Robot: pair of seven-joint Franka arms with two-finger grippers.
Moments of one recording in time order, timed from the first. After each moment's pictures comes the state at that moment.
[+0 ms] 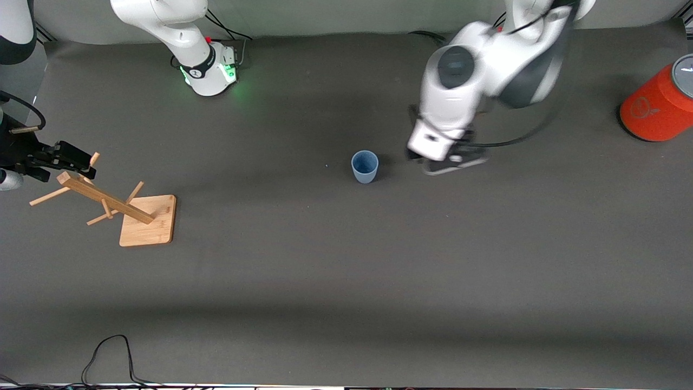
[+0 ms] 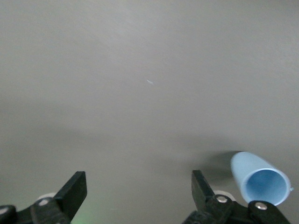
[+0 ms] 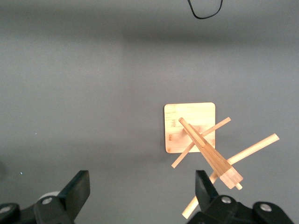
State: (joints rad) left arm -0.48 0.01 -0.01 -1.95 0.04 1.86 -0.69; right arm 0.05 0.02 -0.08 -1.61 0.00 1.66 -0.05
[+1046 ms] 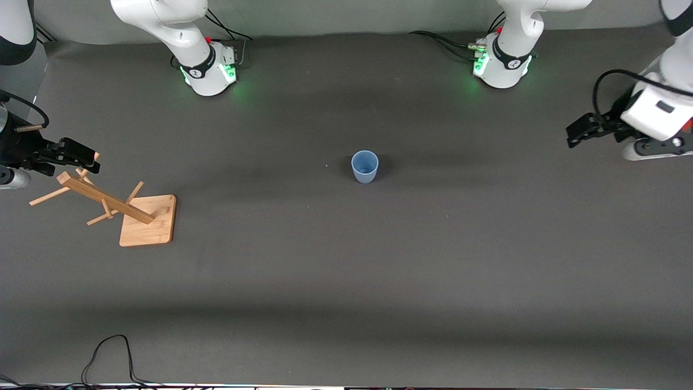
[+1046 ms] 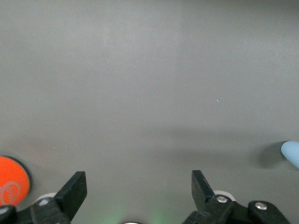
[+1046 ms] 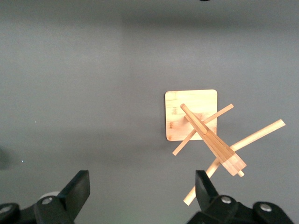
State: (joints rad) left arm -0.12 -0.12 0.04 -1.77 0.03 1.62 -0.14; right arm 0.05 0.02 -0.08 -1.61 0.00 1.60 -0.04
